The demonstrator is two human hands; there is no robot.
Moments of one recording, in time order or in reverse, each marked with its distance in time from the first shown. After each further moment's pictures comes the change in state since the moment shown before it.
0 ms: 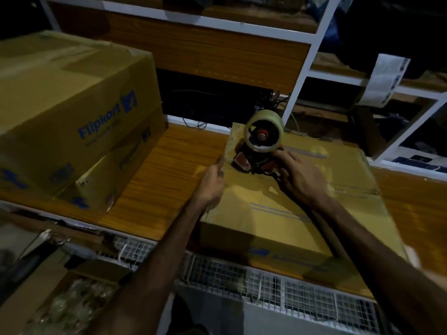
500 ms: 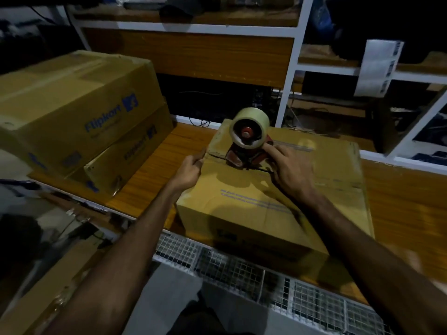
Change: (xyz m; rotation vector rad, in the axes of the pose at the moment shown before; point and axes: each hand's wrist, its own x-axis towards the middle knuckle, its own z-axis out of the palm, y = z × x) left_hand -0.025 0.042 0.010 0.096 0.112 -0.059; right_hand -0.018 0.046 -0.007 0.034 0.061 -0.072
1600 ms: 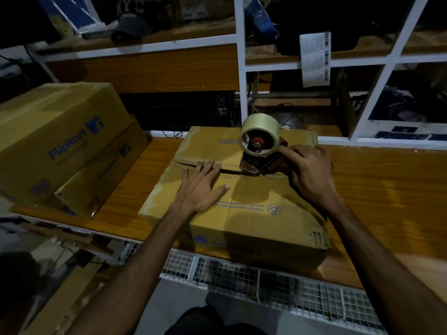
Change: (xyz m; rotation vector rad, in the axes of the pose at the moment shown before) left_hand -0.008 0.031 0.111 0.922 -0.082 0.279; right_hand -0.093 0.104 -0.053 0.012 0.171 0.146
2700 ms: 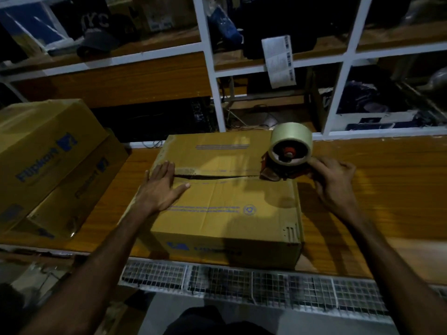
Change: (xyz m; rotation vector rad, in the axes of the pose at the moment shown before) left_hand 0.024 -0.064 0.002 0.095 -0.021 -0.083; right_hand -0.084 0.086 -0.022 0.104 0.051 0.219
